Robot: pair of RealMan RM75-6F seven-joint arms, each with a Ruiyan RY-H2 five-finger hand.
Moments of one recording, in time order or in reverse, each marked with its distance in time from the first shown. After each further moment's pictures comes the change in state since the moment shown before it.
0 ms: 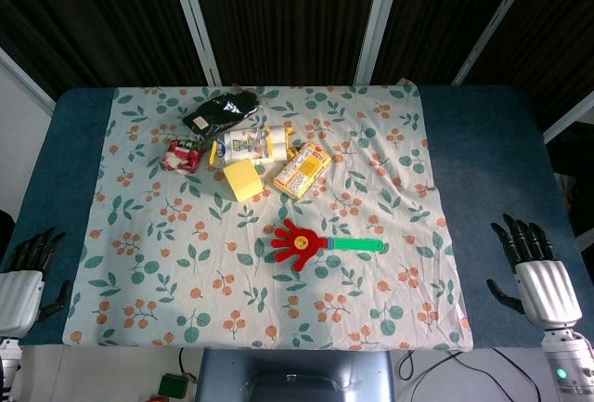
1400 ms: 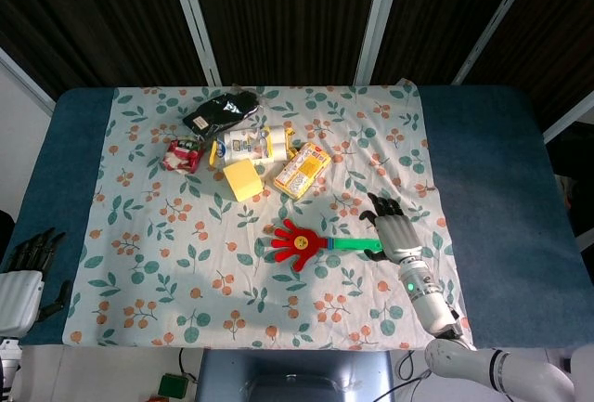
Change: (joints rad) left arm 0.000 0.000 0.000 0.000 0.000 0.000 0.000; right arm 0.480 -0.490 0.216 0.132 0.591 -0.537 -0.375
